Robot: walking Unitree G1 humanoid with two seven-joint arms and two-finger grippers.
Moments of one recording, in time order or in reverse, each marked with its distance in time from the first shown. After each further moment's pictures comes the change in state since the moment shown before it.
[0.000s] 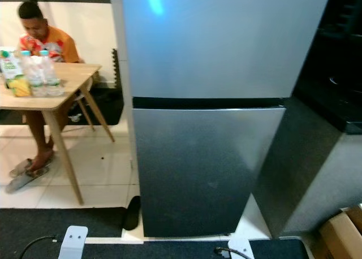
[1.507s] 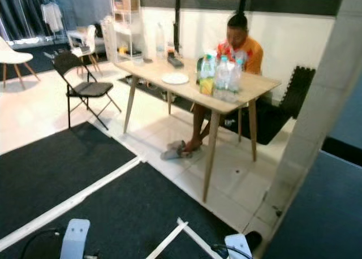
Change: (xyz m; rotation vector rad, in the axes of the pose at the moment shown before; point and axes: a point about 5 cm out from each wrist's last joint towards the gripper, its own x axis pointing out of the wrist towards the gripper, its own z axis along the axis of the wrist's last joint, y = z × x) left arm 0.003 -0.005 0.021 -0.004 -0.084 -0.036; right arm 0.001 0.002 0.005 -0.014 -0.004 0.024
